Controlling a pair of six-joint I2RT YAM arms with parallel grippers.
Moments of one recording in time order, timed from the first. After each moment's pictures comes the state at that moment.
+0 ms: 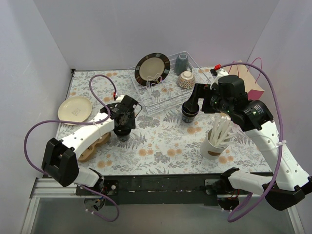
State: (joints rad) left arm -0.59 1.41 1.09 -0.85 -0.44 -0.60; right arm 0.56 1.11 1.46 -0.92 -0.03 0.49
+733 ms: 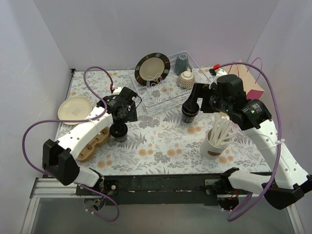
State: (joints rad) left arm -0.58 1.42 1.26 -0.99 -0.47 -0.65; right arm 0.56 1.12 1.46 -0.92 -0.04 0.49
